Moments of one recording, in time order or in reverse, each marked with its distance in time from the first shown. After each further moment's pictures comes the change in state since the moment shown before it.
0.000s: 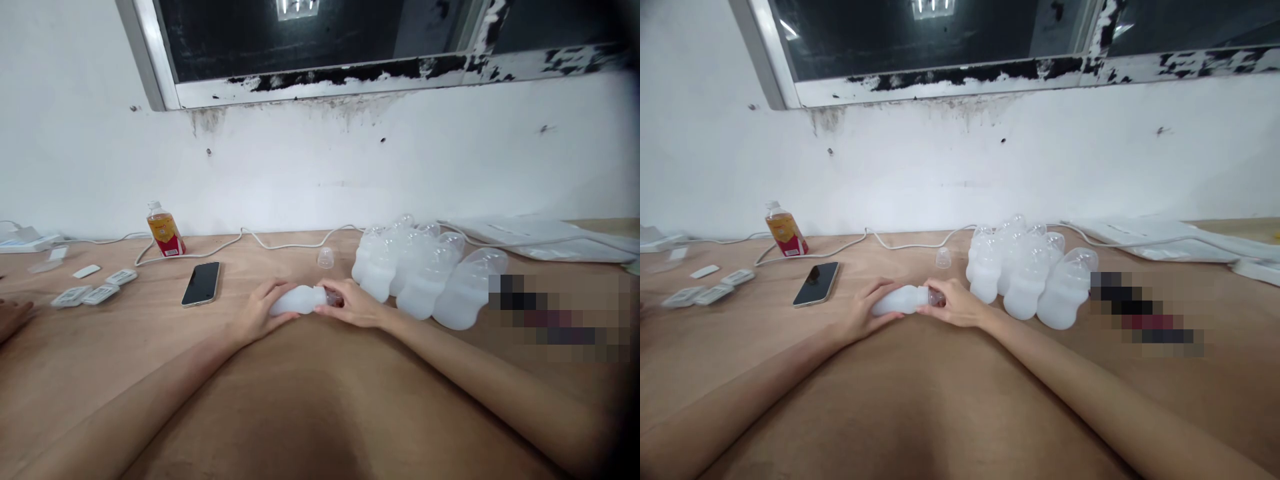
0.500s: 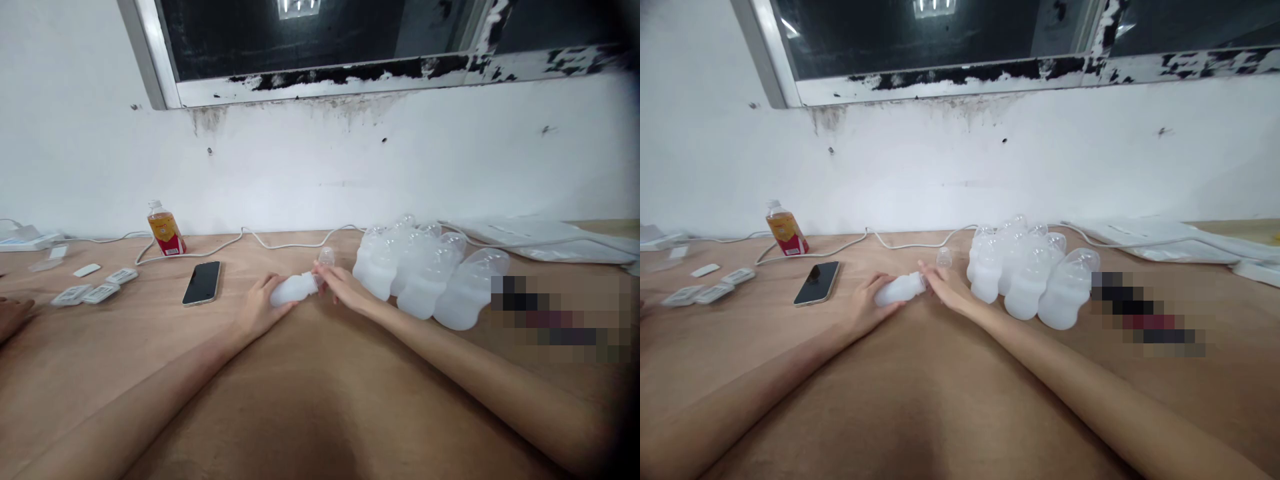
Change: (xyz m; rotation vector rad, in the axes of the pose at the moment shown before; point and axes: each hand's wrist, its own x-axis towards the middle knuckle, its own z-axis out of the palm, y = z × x) left_hand 0.006 -0.006 0.008 0.052 0.074 -0.245; right_hand 0.027 0.002 0.004 0.130 0.152 0.284
